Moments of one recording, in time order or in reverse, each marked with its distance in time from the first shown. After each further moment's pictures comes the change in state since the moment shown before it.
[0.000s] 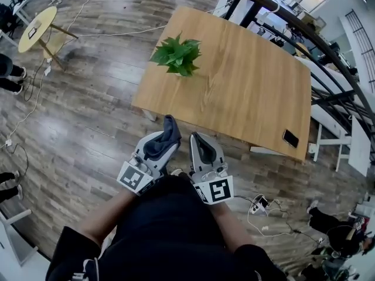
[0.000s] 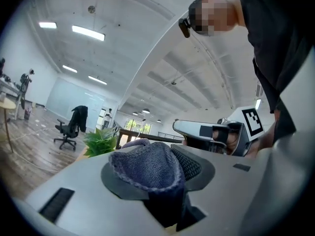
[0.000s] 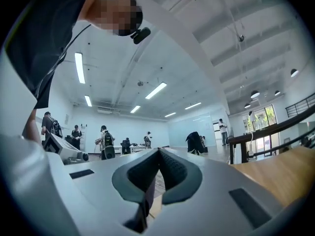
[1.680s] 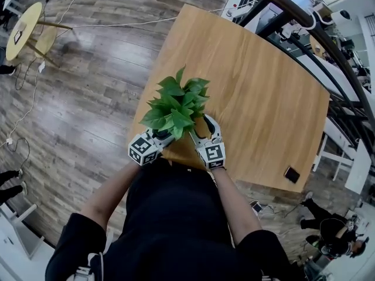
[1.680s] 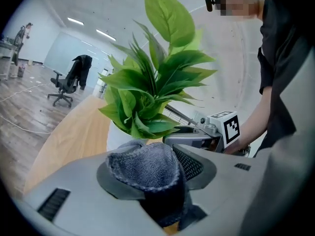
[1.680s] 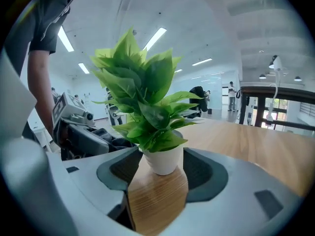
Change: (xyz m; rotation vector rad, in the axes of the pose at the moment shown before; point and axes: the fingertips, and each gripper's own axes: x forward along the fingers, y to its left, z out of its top) left arm 0.143 0.212 -0.167 -0.220 0.347 -0.111; right arm 0.189 -0.167 -0.243 -0.049 0.505 0.076
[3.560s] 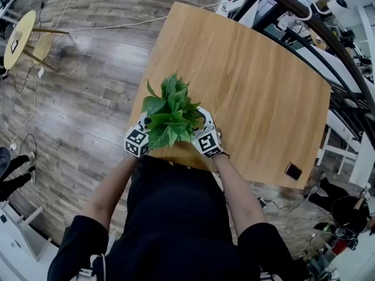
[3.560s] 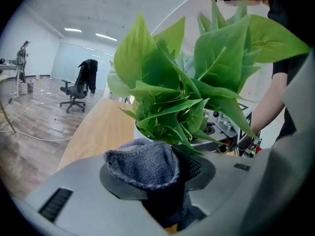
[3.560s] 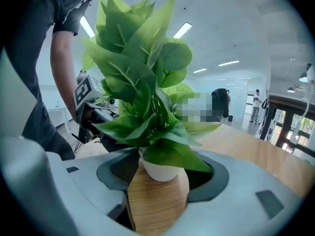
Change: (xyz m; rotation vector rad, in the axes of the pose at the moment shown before) left arm 0.008 0.053 0.001 0.077 0.069 0.173; right arm 0.027 0.005 -0.003 -0.224 0.044 0.181
